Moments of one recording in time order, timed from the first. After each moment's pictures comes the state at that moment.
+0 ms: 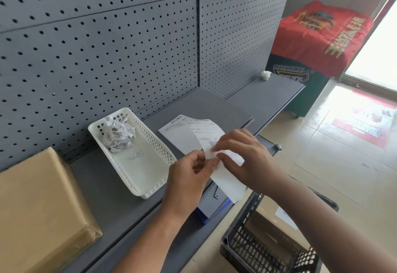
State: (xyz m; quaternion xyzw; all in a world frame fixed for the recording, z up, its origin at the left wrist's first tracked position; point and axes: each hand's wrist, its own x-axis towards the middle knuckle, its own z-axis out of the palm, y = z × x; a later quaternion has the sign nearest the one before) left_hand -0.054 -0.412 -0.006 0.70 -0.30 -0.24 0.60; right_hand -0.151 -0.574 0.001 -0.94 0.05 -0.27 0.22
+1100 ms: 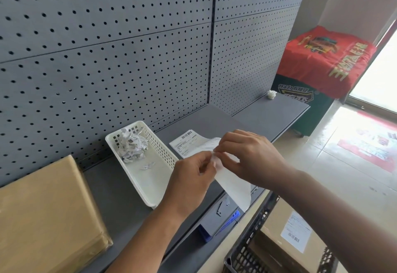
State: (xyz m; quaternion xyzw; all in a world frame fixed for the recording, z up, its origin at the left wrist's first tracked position) left_hand -0.030 -0.401 0.034 0.74 -0.38 -0.19 0.53; right_hand -0.120 -0.570 0.061 -0.97 -0.03 -0.25 0.06
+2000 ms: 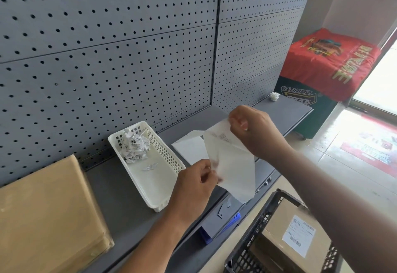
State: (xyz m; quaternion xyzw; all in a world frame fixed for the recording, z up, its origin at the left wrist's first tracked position) left_hand -0.031 -0.401 0.009 0.74 -0.34 -0.22 0.54; right_hand -0.085 -0.594 0.083 -0.92 0.18 -0.28 0.22
